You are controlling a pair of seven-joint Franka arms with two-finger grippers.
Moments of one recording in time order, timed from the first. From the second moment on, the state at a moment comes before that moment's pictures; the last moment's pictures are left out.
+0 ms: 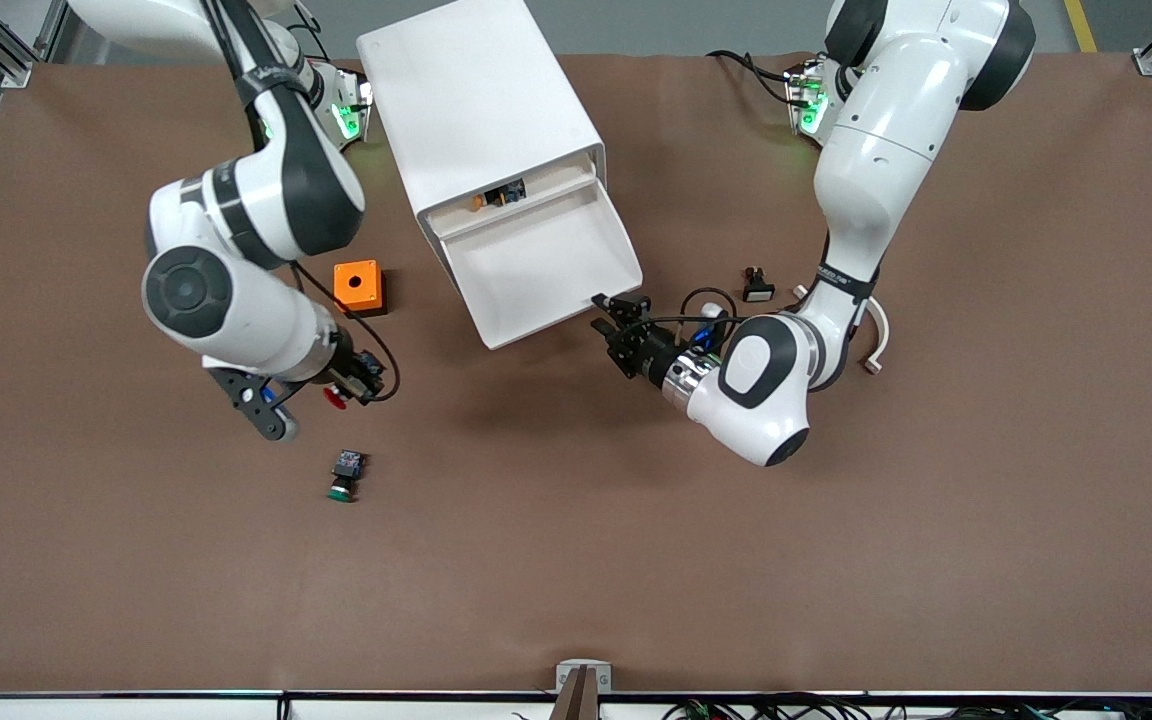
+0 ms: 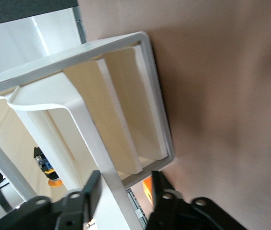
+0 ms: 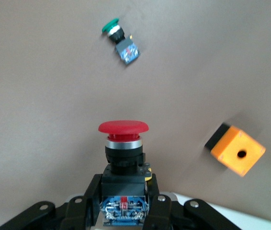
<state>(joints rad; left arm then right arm) -0.44 0.88 -0.03 -1.33 -1.01 1.55 -2.03 0.46 0.38 -0.08 -1.52 0.12 1.79 1.20</state>
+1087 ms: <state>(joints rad) -0.43 0.75 0.16 -1.20 -0.56 1.56 -1.65 0.83 0.37 -0.08 -1.72 0.12 2.14 1.89</state>
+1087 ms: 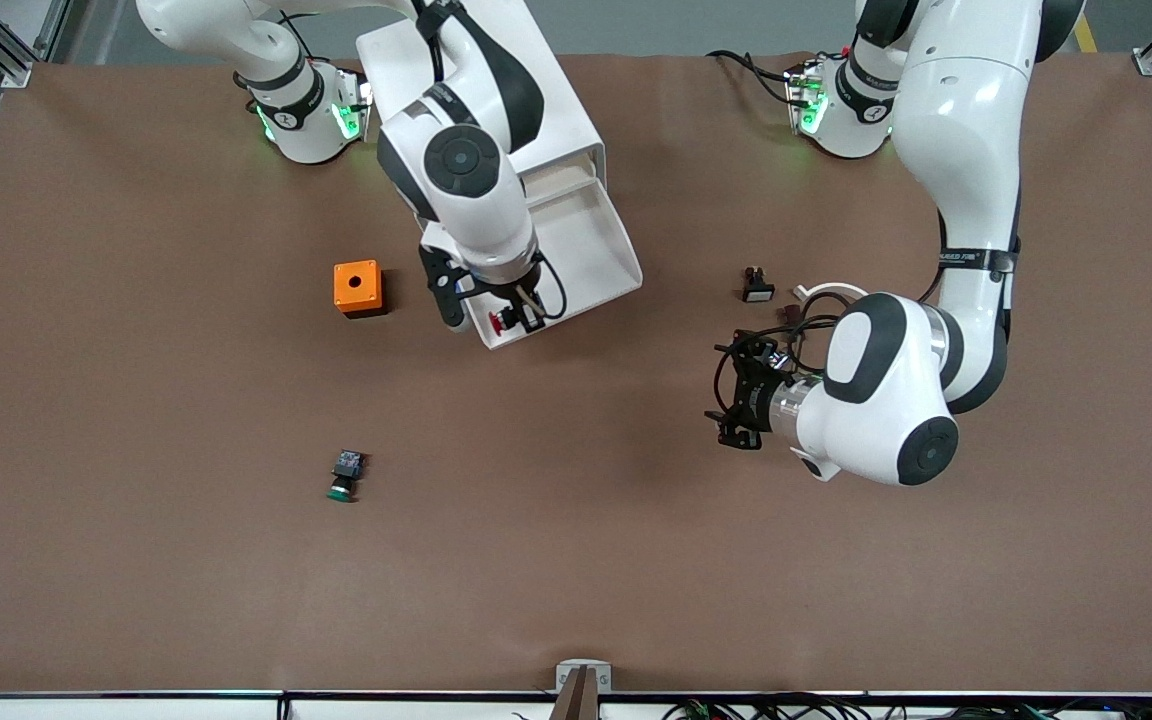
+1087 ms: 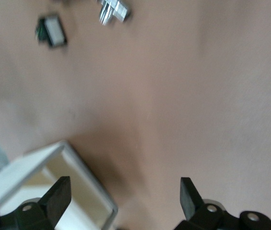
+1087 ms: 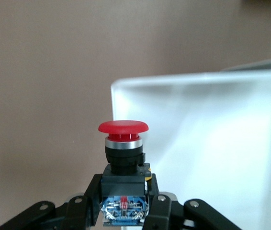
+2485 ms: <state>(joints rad) -0.51 0.64 0.17 -1.19 -0.34 1.64 -0.76 0.74 0.32 -0.13 -1.62 0.12 1.93 1.70</state>
